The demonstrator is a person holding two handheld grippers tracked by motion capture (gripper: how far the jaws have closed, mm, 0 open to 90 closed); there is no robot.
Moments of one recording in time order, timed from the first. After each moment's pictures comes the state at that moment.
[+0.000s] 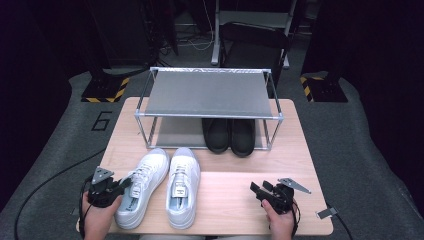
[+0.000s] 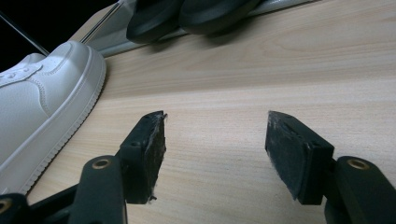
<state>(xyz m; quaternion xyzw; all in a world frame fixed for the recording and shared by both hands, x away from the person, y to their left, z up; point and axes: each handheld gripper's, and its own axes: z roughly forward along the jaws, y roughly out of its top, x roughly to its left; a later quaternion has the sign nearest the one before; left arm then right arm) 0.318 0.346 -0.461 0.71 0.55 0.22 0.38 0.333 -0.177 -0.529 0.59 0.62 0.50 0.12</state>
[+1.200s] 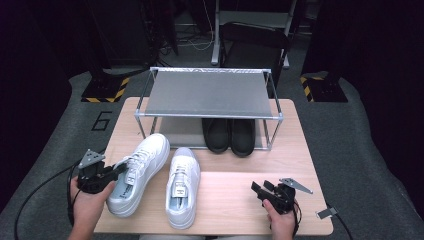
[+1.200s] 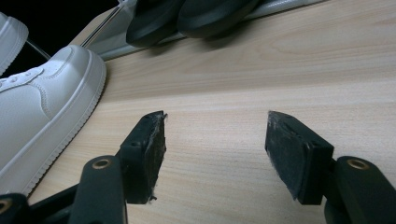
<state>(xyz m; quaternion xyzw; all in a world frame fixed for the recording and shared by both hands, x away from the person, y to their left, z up) 0.331 0.348 -0.397 0.71 0.53 0.22 0.40 0.332 -0.180 -0.528 0.59 0.62 0.51 0.12</state>
